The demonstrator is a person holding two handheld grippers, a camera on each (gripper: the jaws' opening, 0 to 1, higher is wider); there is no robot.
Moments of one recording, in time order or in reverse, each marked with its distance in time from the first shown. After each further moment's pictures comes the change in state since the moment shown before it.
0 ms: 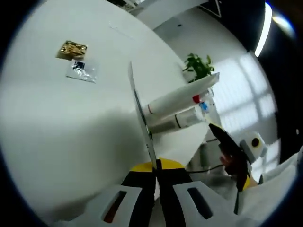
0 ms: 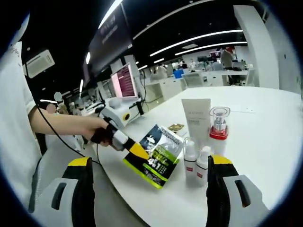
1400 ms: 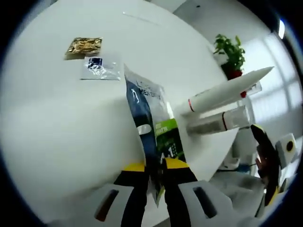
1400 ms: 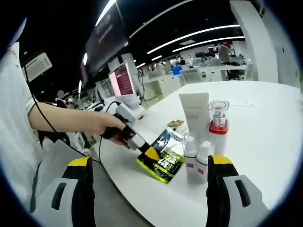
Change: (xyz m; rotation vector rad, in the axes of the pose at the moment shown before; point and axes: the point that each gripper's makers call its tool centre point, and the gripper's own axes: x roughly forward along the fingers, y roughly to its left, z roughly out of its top) left arm 0.013 0.057 0.012 0.052 0.126 0.318; right arm 0.001 -0.003 -0.005 0.045 0.015 0.002
